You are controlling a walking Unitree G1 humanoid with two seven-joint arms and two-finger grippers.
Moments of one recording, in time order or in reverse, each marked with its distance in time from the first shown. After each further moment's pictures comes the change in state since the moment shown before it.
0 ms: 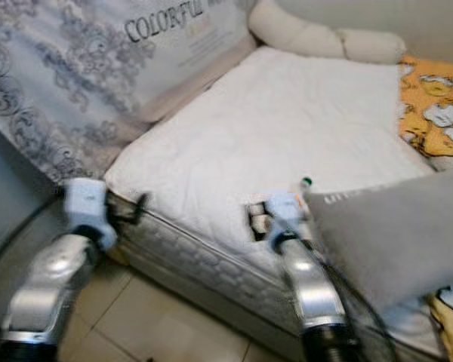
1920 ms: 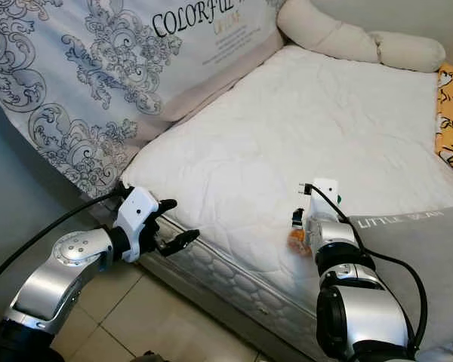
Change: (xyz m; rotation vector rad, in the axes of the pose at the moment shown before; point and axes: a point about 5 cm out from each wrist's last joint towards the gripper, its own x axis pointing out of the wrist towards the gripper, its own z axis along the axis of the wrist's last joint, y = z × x) left arm 0.003 -0.040 0.003 0.202 0.108 -0.640; right arm 0.044 -0.073 -0.010 0.189 0.492 -0.441
